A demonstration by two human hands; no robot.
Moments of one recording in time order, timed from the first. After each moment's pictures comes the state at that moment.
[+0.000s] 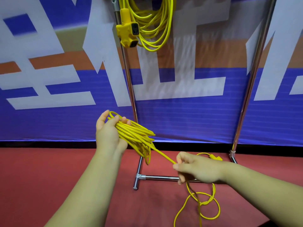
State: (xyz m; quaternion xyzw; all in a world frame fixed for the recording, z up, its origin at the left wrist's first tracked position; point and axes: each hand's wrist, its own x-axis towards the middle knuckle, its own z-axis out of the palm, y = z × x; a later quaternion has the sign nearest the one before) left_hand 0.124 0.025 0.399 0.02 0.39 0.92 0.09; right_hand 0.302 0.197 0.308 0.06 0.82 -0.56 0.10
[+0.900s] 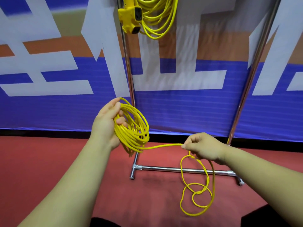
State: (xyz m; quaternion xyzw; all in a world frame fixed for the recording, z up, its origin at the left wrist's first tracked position) left_hand 0.111 -0.001 0.386 0.13 0.43 0.86 0.23; right_hand 0.298 0.229 0.301 0.22 0.80 -0.55 -0.04
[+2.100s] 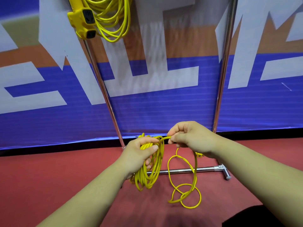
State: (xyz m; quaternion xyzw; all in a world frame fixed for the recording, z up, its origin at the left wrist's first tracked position) left_hand 0.185 0.103 0.298 0.32 0.68 0.56 0.34; right_hand 0.330 0.272 0.339 0.19 0.76 -0.62 -0.10
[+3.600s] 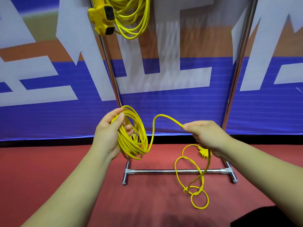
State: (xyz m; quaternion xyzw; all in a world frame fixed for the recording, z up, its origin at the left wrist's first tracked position) left_hand 0.136 0.058 0.363 0.16 0.55 0.80 0.19; right_hand 0.316 0.269 0.331 0.31 0.70 -0.61 -0.19
